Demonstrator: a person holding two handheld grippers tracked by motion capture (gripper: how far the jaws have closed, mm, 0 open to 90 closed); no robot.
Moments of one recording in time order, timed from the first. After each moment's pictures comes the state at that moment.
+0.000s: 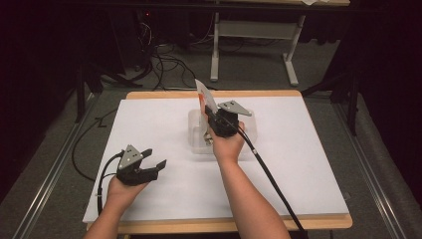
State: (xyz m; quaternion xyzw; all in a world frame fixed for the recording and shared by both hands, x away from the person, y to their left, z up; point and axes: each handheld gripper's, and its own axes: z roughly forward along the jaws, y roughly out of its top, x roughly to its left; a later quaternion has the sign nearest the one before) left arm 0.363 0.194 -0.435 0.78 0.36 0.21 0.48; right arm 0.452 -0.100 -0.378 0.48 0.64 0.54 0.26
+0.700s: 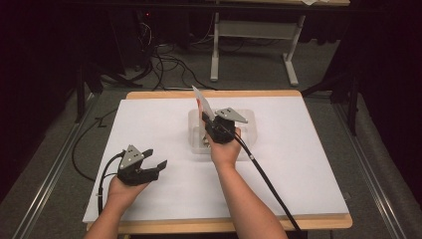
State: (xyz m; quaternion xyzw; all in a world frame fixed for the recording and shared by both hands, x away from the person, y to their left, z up) left arm 0.364 0.192 -0.436 0.78 0.36 0.21 0.47; right arm 0.447 -0.094 -0.400 0.47 0.64 0.55 0.25
